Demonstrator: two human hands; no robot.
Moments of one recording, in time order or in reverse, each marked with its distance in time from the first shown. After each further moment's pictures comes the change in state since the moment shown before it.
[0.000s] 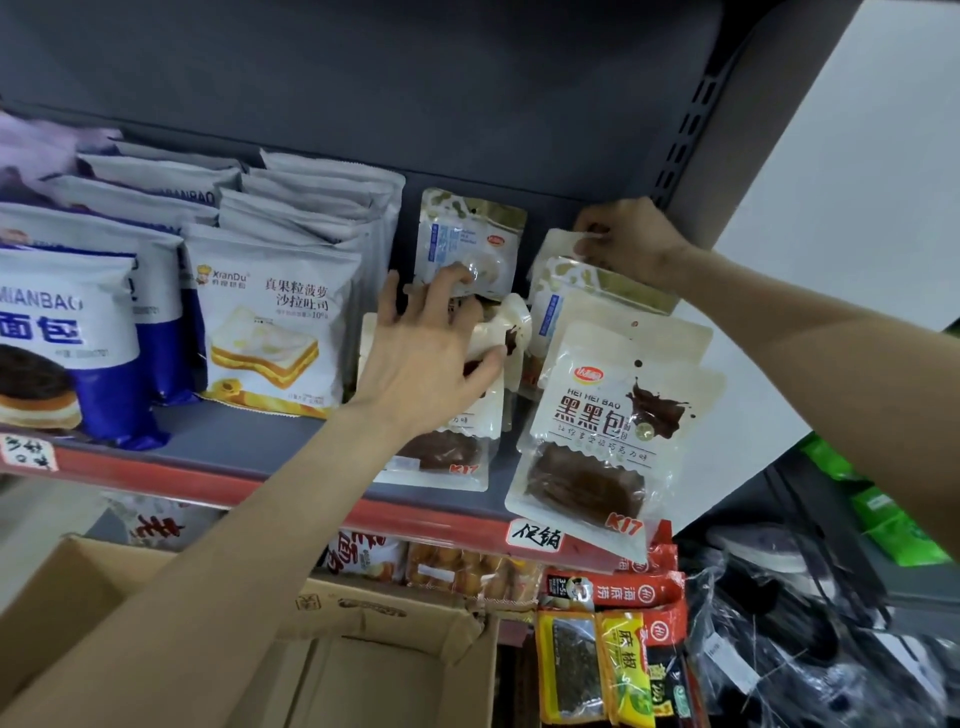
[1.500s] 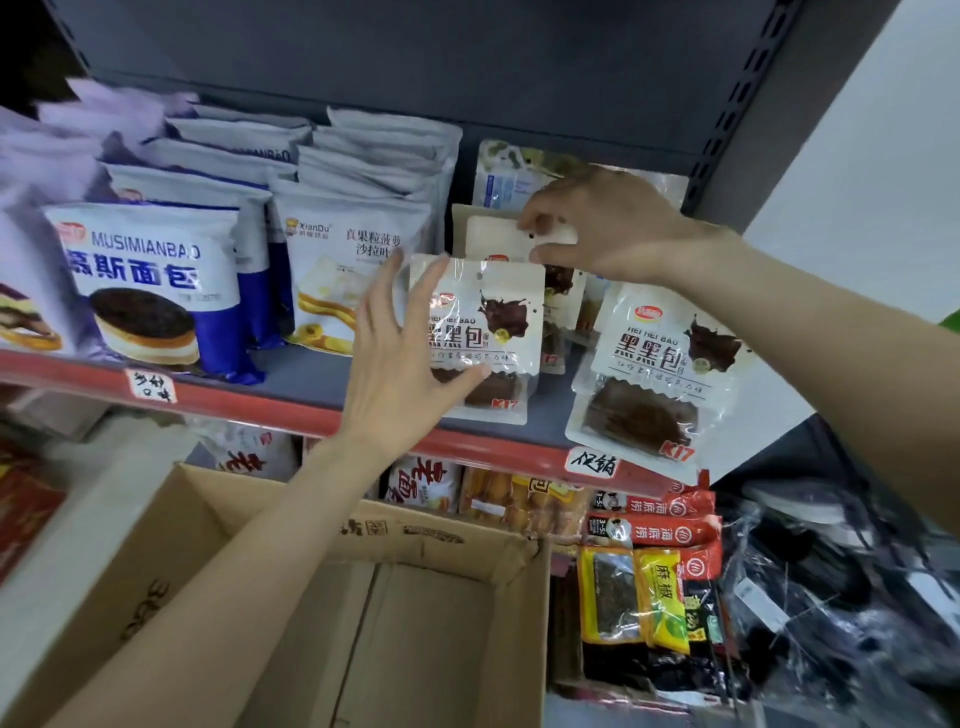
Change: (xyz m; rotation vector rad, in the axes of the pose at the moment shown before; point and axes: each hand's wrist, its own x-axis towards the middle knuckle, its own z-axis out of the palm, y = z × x) left_hand -0.086 -0.023 -0.041 -0.408 -0.041 -0.346; right_hand -0.068 -0.106 0.002 -0.220 -0.106 -0.379
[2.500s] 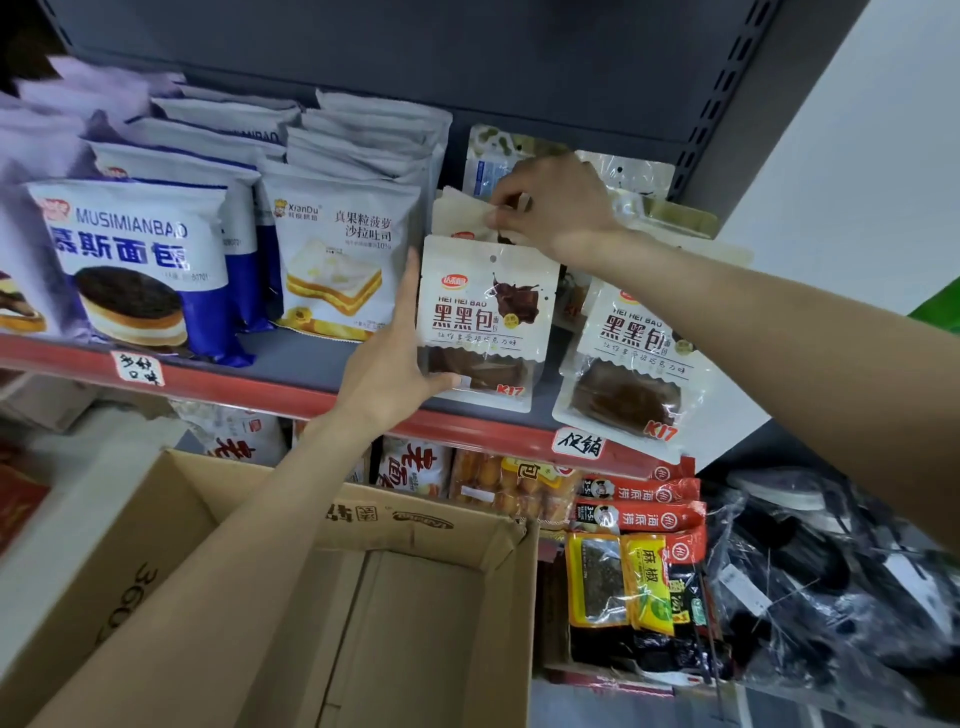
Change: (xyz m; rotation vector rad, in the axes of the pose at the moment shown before) left_hand 0.000 -0.009 0.011 -0.200 -0.251 -0.183; right_hand 0.023 -0.021 0.021 0.115 0.195 0.157
